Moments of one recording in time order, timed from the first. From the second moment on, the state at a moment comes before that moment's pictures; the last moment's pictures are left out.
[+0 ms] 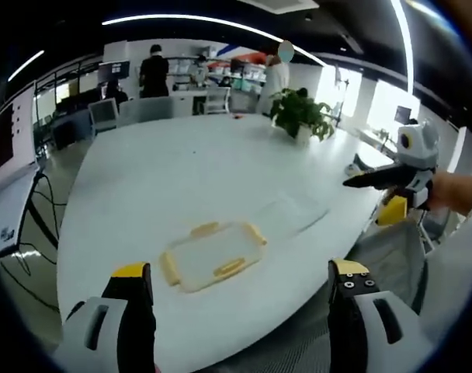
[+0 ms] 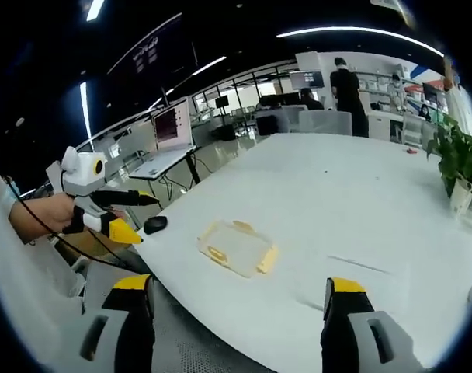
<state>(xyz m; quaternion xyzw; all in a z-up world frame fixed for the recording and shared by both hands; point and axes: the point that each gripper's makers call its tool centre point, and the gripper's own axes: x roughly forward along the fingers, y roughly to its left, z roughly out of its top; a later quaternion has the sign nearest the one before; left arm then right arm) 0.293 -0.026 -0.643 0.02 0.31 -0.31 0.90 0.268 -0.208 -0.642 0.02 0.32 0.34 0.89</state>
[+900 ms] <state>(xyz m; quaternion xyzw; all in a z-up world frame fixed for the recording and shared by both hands) 0.314 -0.024 -0.655 0.08 0.30 -0.39 0.87 0.297 -0.187 -0.653 -0.06 0.32 0.39 0.86</state>
